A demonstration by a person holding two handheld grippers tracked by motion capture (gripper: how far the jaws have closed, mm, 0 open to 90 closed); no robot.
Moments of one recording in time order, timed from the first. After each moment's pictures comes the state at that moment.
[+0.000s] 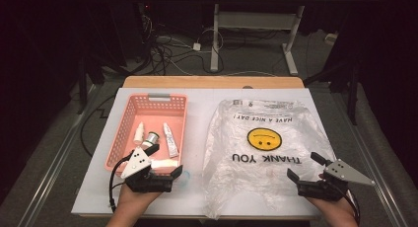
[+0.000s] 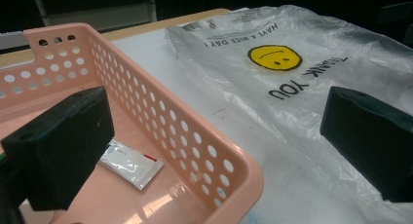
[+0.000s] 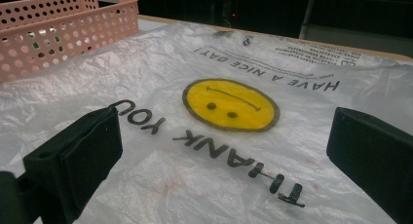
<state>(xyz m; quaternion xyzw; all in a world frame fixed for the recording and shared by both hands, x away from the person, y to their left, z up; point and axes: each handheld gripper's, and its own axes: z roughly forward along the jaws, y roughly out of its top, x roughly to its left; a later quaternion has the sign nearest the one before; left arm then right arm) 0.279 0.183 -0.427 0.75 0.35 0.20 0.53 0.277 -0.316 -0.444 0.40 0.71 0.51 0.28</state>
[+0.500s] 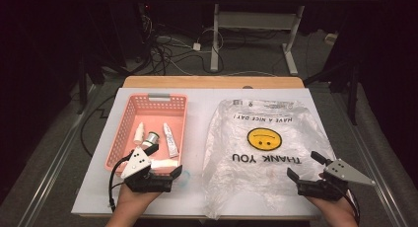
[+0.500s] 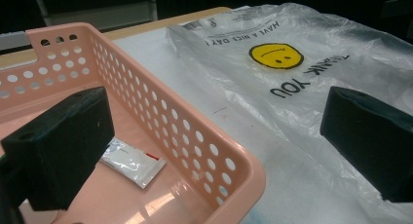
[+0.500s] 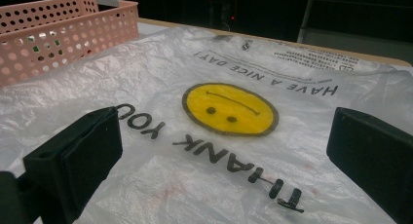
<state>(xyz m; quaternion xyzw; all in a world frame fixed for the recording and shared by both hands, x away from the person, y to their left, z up) 0.279 0.183 -0.427 0.75 0.35 0.20 0.53 0.277 -0.314 -0.442 0.39 0.71 0.51 0.29</state>
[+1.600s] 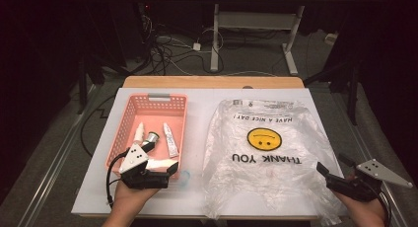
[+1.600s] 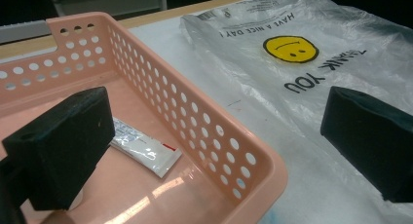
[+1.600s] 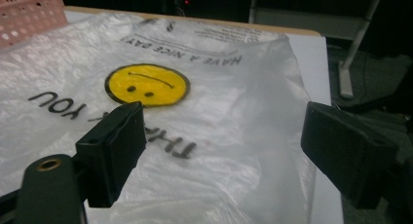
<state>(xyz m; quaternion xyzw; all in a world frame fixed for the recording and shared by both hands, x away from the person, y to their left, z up) 0.284 0.191 -0.419 0.76 0.37 0.20 0.50 0.272 -0.381 -0.434 0.47 0.69 0.46 0.31</state>
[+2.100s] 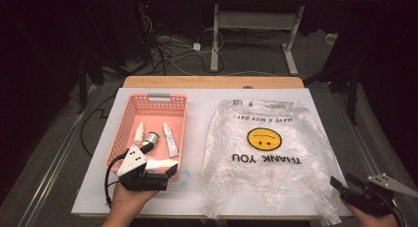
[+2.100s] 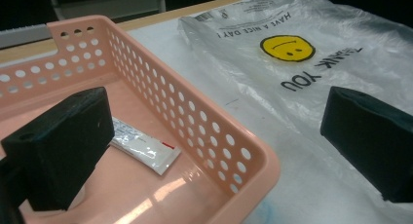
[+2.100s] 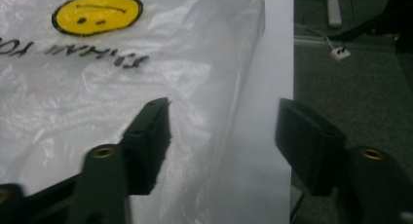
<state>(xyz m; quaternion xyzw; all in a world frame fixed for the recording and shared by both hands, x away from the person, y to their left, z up) 0.278 0.193 -0.419 0.76 0.36 0.20 0.51 0.251 -0.420 -0.465 0.55 0.68 0.40 0.26</state>
